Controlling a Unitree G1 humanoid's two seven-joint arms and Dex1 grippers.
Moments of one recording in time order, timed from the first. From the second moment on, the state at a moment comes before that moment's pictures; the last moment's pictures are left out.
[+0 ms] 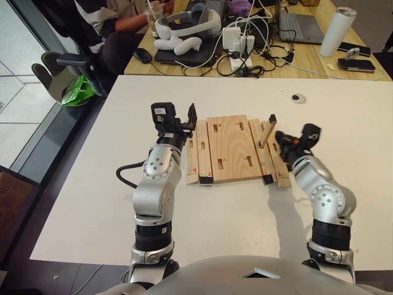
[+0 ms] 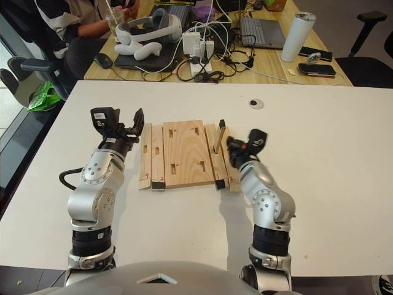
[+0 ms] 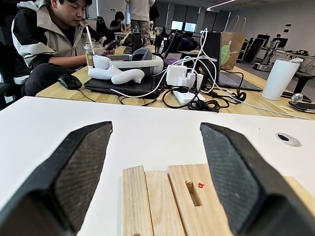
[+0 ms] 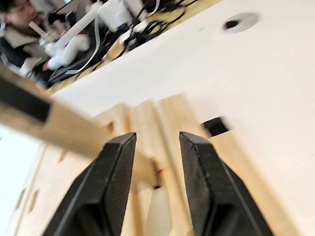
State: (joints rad) left arm -0.15 0.00 -0.01 -0.41 -0.12 0.58 0.03; right arm -0.09 -0.01 0.00 -0.36 0.63 0.82 -0.07
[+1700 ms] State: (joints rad) left arm -0.17 0.00 -0.04 -0.37 -0.12 0.61 -0.02; right arm -0.60 0.03 -0.27 0.46 0.44 0.75 -0.05
